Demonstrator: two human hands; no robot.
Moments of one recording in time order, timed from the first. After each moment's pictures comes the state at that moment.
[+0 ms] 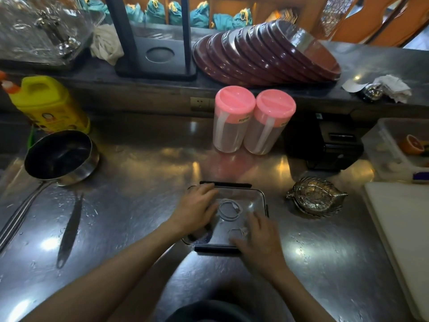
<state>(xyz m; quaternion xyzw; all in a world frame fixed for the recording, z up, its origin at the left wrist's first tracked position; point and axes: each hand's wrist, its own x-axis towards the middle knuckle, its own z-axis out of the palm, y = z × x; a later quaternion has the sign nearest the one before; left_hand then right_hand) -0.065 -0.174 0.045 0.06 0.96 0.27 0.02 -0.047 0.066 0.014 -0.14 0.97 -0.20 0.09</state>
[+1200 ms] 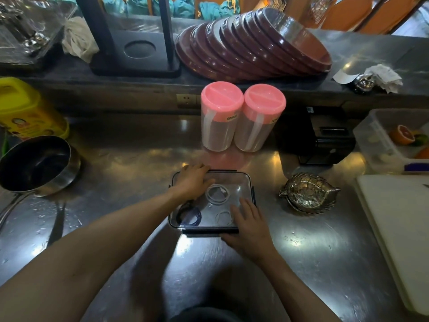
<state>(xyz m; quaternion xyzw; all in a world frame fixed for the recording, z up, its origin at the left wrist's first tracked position) -0.175 -0.178 0.033 0.02 0.97 0.18 0.13 -0.087 0.065 -0.006 -0.25 0.96 -0.10 0.06</state>
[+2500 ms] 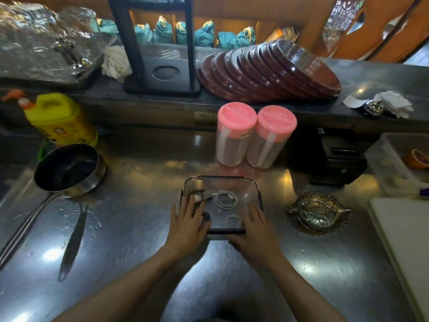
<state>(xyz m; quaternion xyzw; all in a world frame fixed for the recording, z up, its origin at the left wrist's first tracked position) -0.050 -0.182 -0.005 -0.06 0.98 0.17 0.07 -0.096 0.042 0.041 -0.21 0.95 -0.19 0.10</state>
